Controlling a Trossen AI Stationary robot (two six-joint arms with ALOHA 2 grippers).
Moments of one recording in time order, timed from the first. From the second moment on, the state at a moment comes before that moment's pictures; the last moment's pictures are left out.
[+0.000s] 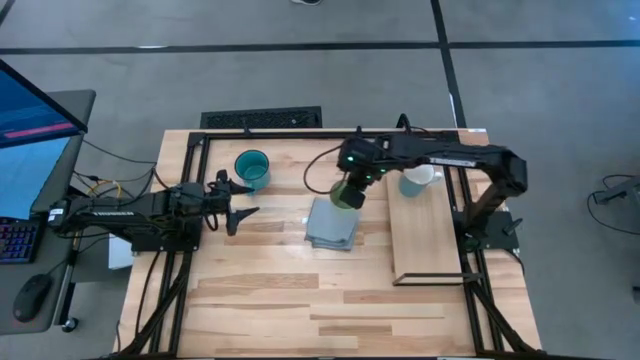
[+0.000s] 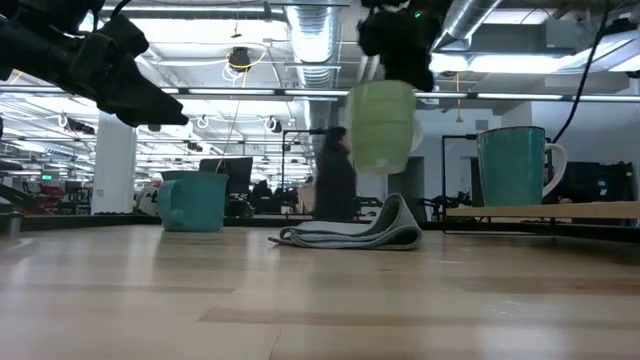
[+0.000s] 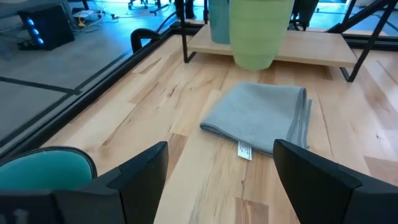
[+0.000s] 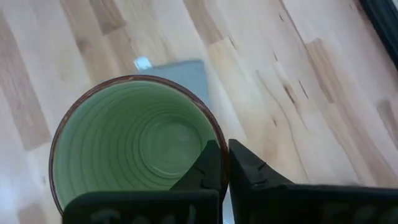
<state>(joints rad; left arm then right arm) 0.09 0.42 0.22 -0.10 -0.18 -0.05 -0.20 1.64 1.50 -1.00 0.01 0.17</state>
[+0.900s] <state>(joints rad) 0.09 0.42 0.22 -0.03 -0.19 -0.09 -0.03 1.05 0.99 -1.11 0.19 0.66</state>
